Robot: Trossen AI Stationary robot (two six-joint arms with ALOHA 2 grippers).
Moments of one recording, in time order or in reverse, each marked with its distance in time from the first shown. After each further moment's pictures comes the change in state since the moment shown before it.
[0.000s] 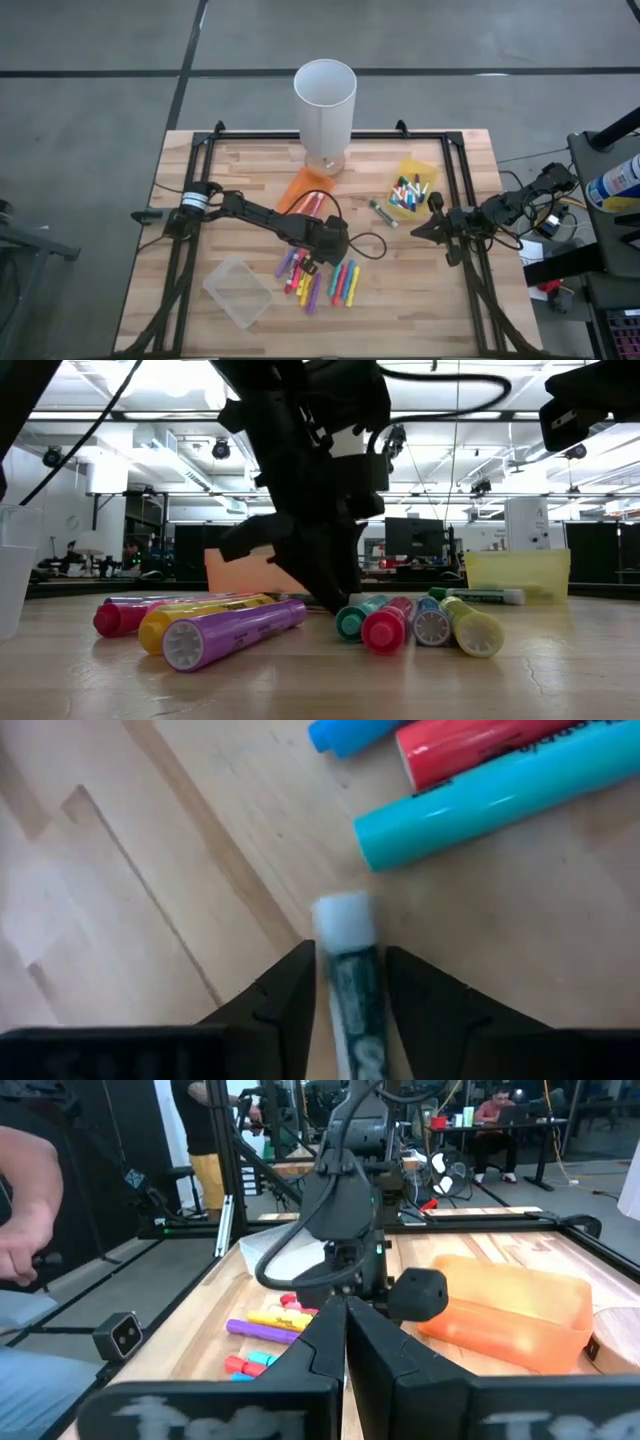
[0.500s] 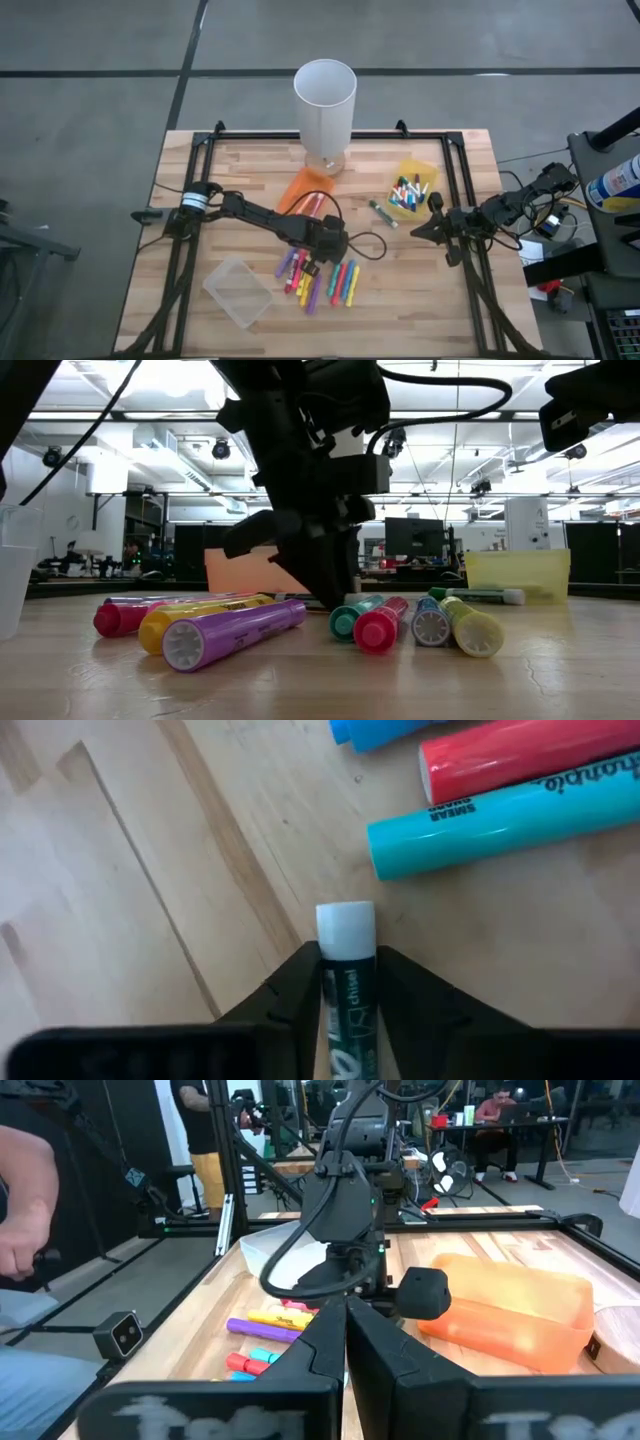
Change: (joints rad) left arm -0.003 0.005 0.000 -0.028 0.012 -0.144; right arm 0.001 0.005 0.000 0.000 -0.001 0.000
